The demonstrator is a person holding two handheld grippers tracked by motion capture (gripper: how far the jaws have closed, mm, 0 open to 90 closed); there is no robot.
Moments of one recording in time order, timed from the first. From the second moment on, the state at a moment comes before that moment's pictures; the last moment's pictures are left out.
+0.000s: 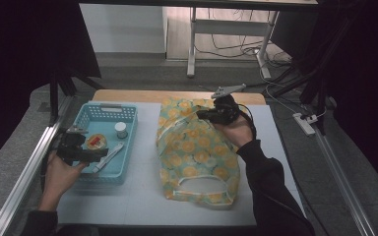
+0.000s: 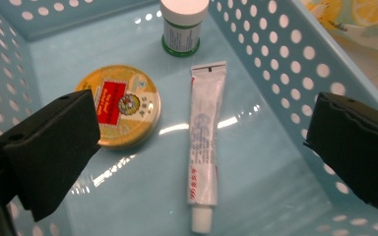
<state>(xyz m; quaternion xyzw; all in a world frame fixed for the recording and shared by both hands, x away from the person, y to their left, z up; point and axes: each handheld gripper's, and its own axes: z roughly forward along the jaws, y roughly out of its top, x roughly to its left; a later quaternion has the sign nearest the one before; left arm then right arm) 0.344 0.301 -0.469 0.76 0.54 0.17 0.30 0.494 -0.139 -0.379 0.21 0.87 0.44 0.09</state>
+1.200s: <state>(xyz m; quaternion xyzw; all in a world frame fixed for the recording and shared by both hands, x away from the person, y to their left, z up) 0.420 0.316 -0.510 0.77 0.60 0.12 0.19 0.494 -0.141 -0.383 0.20 0.87 0.44 0.08</state>
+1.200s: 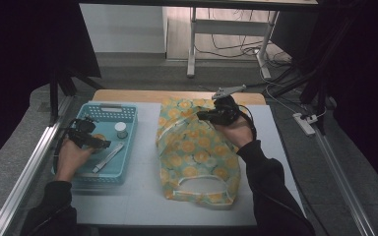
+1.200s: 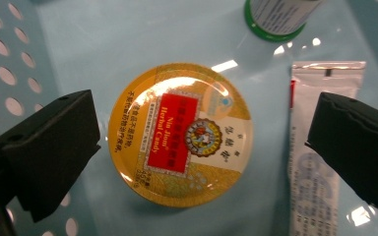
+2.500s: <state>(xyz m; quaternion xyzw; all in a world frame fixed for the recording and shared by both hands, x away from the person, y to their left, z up) 0.423 0.315 -0.495 0.77 0.61 0.08 0.19 0.496 -0.145 -0.386 0.21 0.87 0.44 0.08</state>
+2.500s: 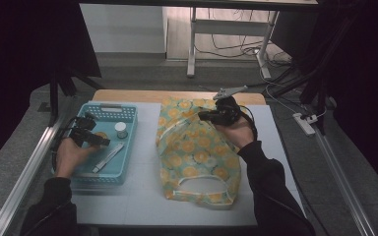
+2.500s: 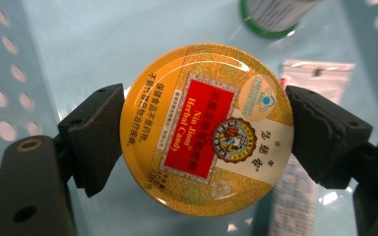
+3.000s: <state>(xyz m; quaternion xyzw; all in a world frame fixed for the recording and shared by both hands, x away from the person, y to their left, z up) 0.398 0.295 -0.462 0.80 0.54 0.09 0.26 0.498 -0.145 -0.387 0.21 0.87 0.44 0.08</state>
